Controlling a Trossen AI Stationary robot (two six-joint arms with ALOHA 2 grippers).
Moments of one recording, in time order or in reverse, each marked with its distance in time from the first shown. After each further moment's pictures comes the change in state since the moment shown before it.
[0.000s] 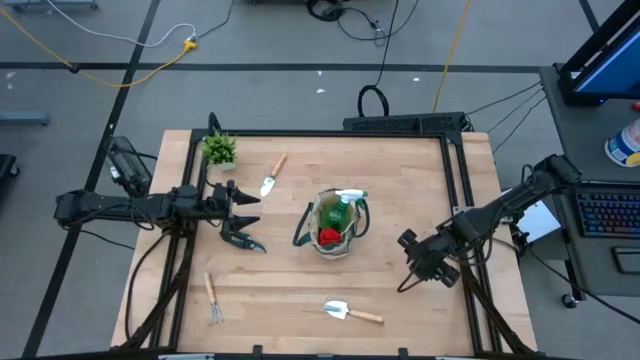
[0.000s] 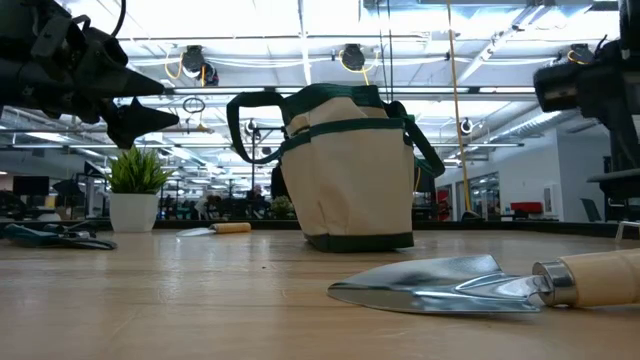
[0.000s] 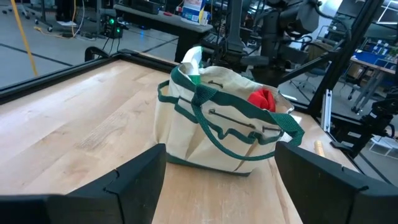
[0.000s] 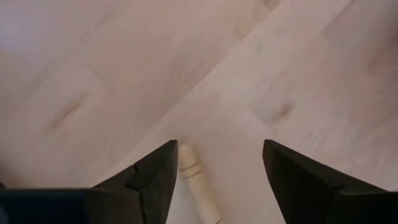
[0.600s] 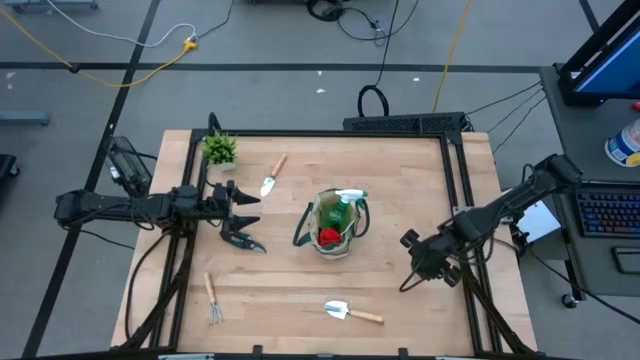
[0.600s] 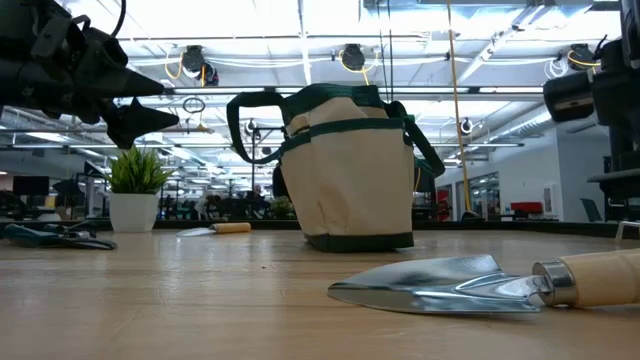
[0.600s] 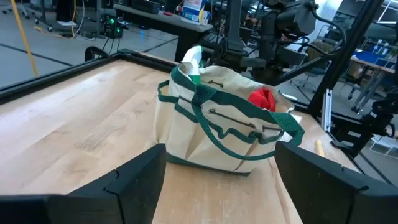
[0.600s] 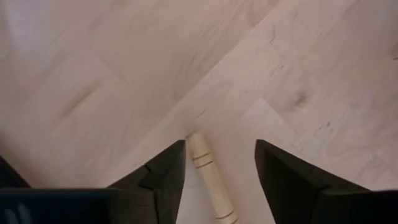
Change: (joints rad) left arm 0.000 0.000 0.000 -0.002 0.000 0.001; right arm 0.006 -0.014 -0.027 -0.019 -0.031 0.025
